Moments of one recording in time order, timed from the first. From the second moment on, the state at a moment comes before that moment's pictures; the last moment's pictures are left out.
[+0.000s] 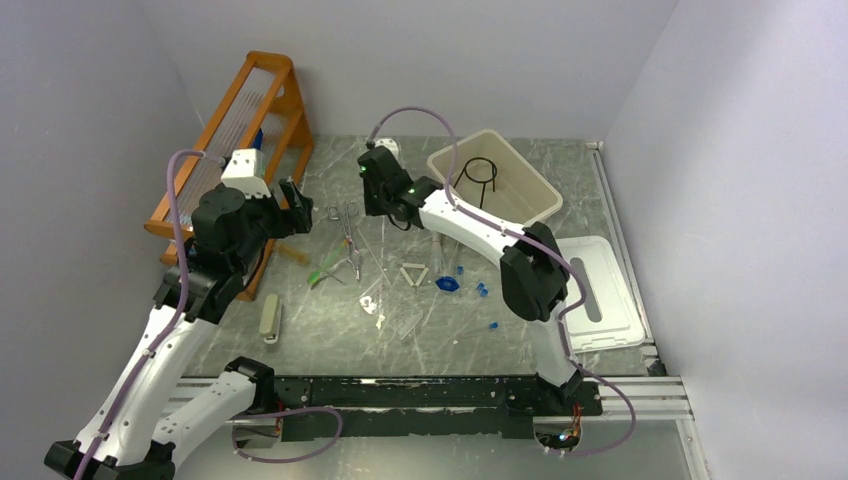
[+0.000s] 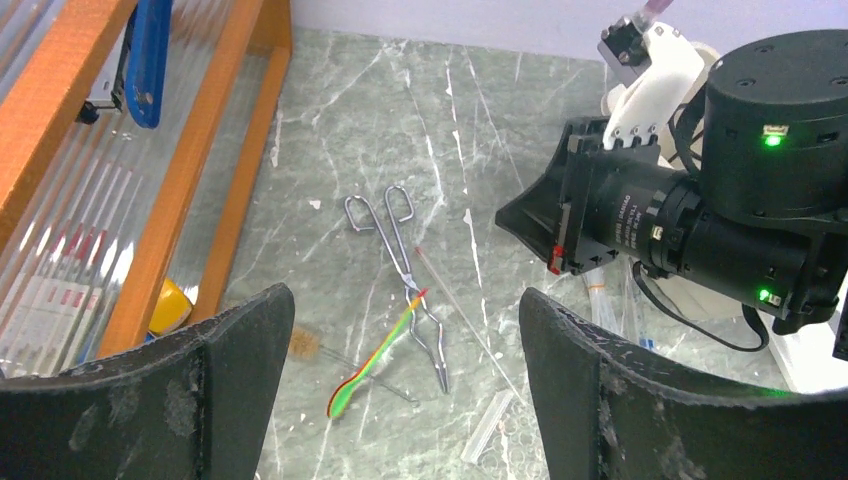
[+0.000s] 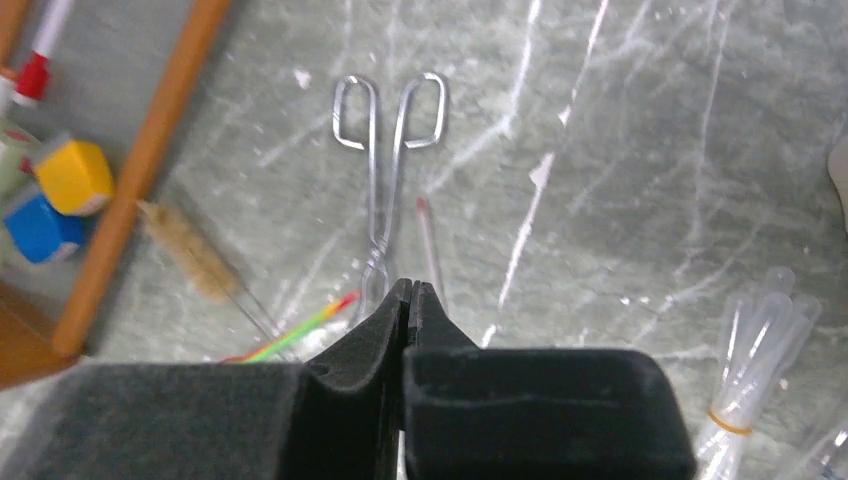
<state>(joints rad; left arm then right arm) -0.38 0.82 1.02 -0.46 -0.20 -0.29 0.83 2.09 1.84 -0.41 0.24 0.48</state>
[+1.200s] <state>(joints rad) -0.38 0.85 0.97 -0.45 -0.19 -0.31 0.86 2.50 2.13 -0.52 0.11 0.58</state>
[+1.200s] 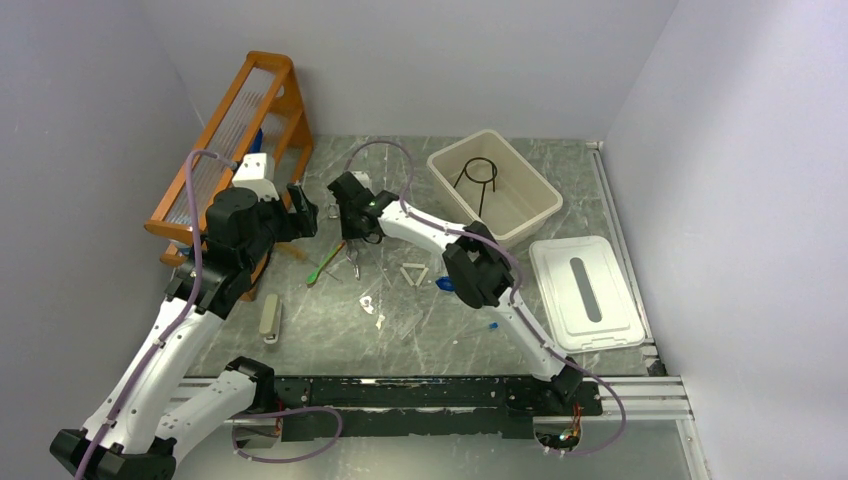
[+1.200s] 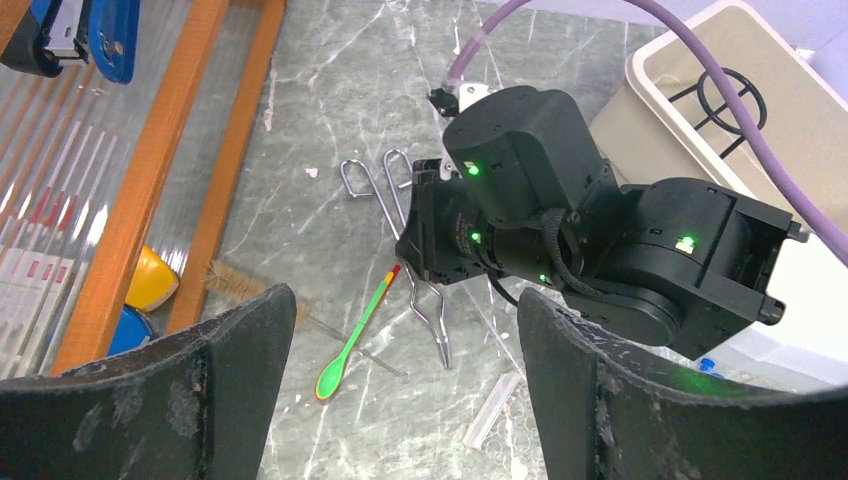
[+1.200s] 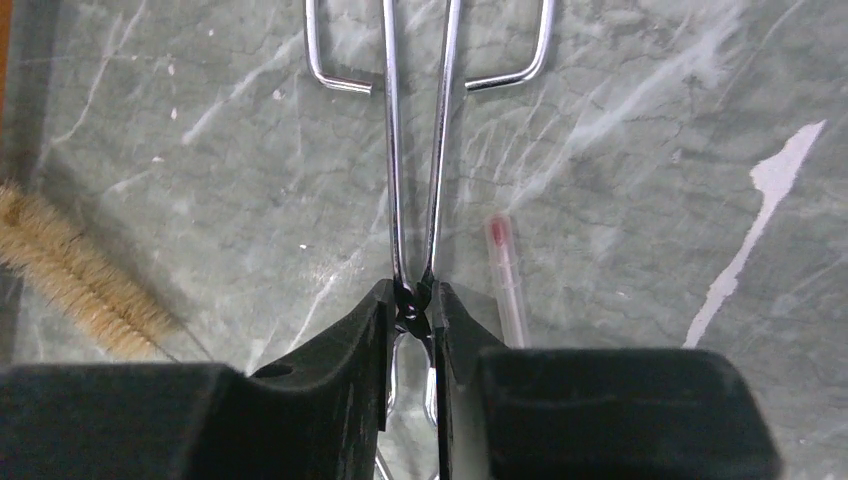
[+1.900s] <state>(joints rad) -0.38 0.83 0.96 -0.45 -0.20 -0.33 0.90 2.58 2.31 -0.70 0.24 0.53</state>
